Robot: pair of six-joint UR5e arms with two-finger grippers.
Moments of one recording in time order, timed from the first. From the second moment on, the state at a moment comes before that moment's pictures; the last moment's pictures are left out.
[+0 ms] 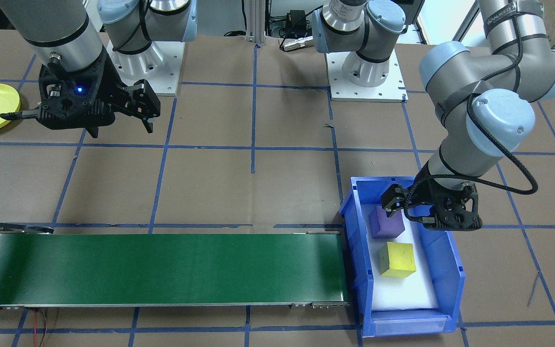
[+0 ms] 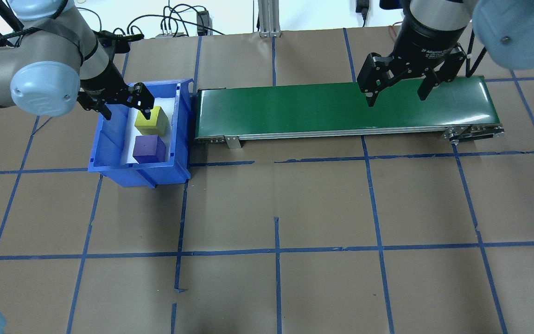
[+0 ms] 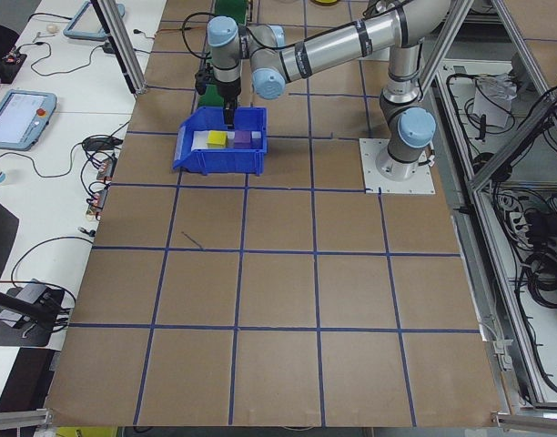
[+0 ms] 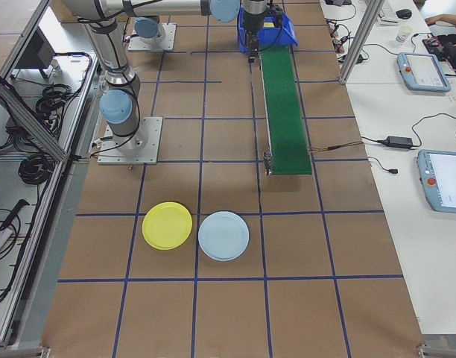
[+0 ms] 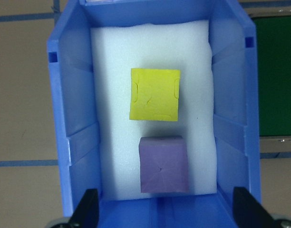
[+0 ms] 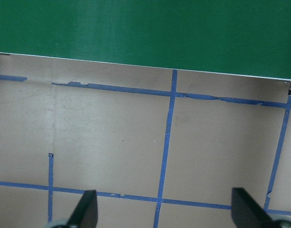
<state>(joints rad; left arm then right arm) -1.43 -1.85 -1.66 -1.21 1.59 0.16 1.60 -1.51 1.51 -1.55 -1.54 -0.08</state>
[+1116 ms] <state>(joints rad) -1.43 -1.99 -1.77 -1.04 1.58 0.16 1.60 -1.53 1.52 -1.53 -1.60 -0.08</state>
